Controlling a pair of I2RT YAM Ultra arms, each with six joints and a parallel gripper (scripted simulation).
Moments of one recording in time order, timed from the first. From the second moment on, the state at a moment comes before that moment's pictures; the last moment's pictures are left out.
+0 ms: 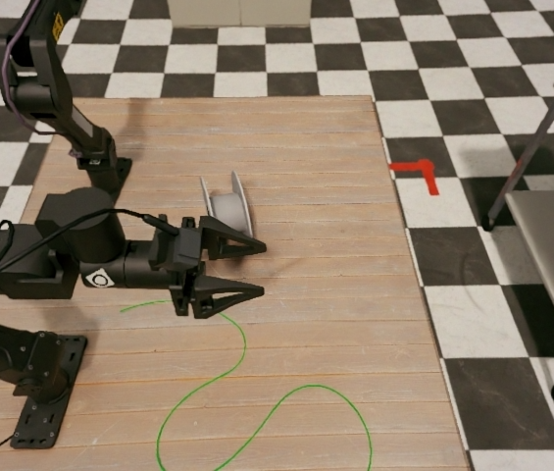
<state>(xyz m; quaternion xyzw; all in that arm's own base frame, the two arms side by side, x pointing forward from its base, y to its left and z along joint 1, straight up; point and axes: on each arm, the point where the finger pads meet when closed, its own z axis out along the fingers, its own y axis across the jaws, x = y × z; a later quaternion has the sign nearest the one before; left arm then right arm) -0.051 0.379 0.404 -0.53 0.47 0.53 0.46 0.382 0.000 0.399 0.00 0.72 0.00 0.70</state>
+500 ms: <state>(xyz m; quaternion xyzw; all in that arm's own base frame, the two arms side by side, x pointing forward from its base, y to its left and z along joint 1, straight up) -0.051 0.379 0.404 -0.53 0.47 0.53 0.46 0.381 0.029 0.399 -0.02 0.72 0.03 0.70</state>
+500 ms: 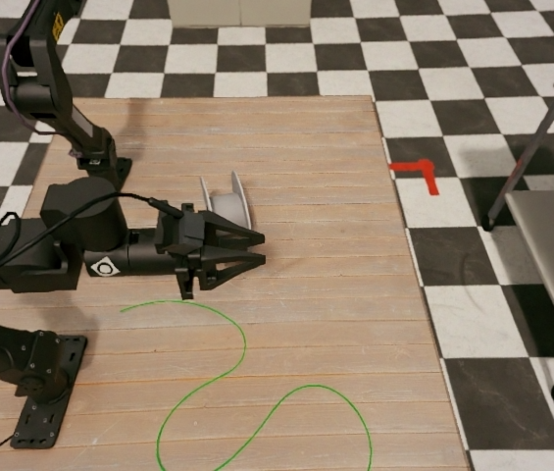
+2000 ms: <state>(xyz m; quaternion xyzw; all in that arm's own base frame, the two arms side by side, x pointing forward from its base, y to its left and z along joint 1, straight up) -0.051 0.379 0.404 -0.53 0.47 0.53 0.46 0.326 0.237 0.339 -0.21 0.76 0.22 0.58</state>
